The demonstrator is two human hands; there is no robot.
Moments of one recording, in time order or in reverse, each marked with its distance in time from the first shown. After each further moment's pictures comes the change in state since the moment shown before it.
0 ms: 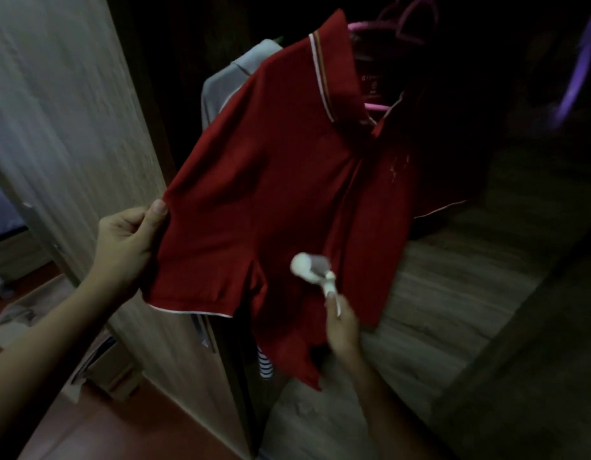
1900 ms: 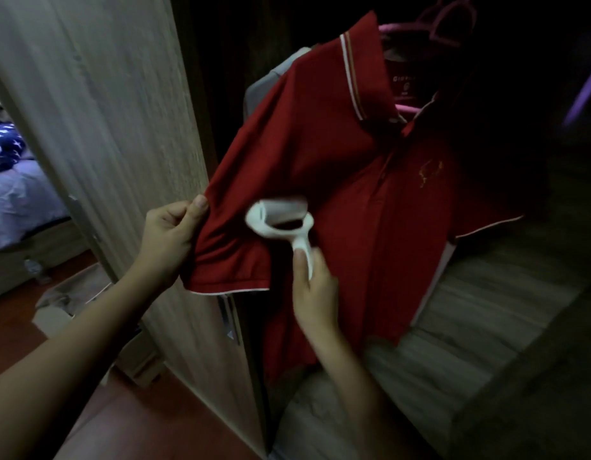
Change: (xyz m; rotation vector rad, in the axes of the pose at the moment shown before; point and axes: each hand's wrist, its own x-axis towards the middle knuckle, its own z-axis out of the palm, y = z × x) left_hand 0.001 0.000 -0.003 -0.072 -0.009 -0.025; right_hand -0.053 -0.157 0.015 0.097 -0.050 -0.318
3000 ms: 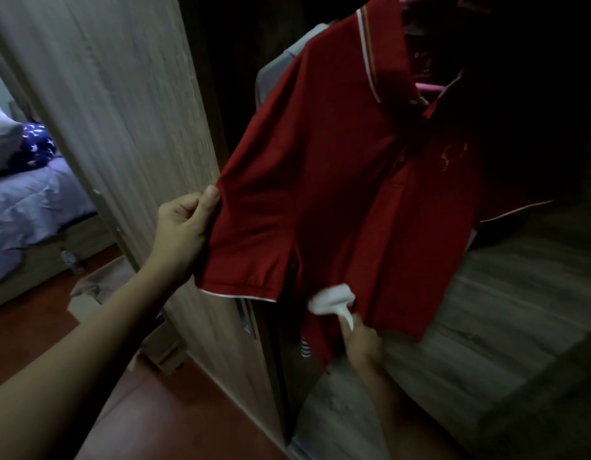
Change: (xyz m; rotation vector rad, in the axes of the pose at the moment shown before) left_hand -0.002 0.000 0.000 0.088 0.011 0.039; right_hand -0.030 0.194 0.008 -0.707 -0.272 0.346
